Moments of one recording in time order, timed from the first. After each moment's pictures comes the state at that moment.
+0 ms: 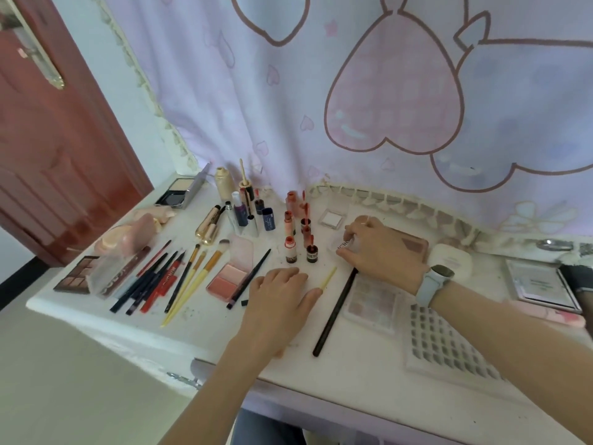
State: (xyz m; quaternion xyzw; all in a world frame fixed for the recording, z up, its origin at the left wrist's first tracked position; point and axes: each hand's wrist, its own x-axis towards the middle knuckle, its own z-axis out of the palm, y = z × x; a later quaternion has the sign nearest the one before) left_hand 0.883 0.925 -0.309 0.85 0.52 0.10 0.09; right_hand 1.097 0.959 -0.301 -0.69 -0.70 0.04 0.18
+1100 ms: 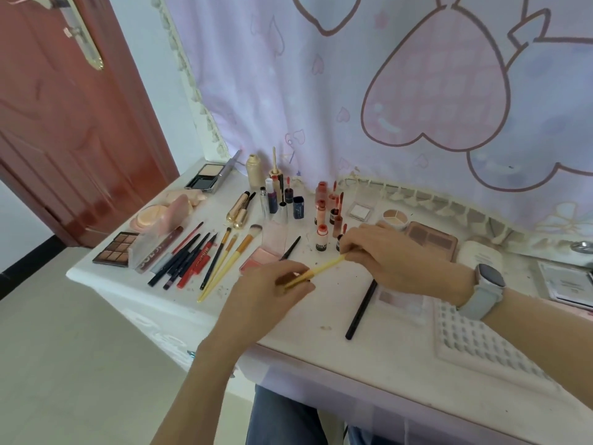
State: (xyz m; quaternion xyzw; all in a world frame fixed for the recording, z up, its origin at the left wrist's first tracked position) left_hand 0.815 0.907 -0.273 0.79 0.46 0.28 0.28; right_hand 1.042 0.918 -0.250 -0.51 -0.84 0.08 0.15
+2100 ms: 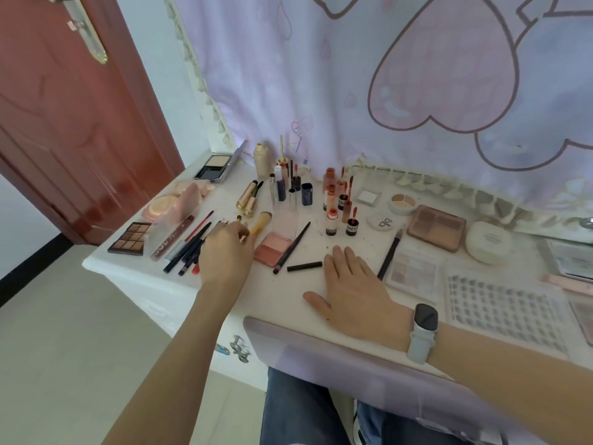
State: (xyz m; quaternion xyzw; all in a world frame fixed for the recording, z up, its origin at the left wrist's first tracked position) left_hand 0.773 0.965 -0.297 0.68 0.66 0.32 0.08; right_hand 0.956 0.874 -0.310 -0.67 -0.74 0.07 -0.04
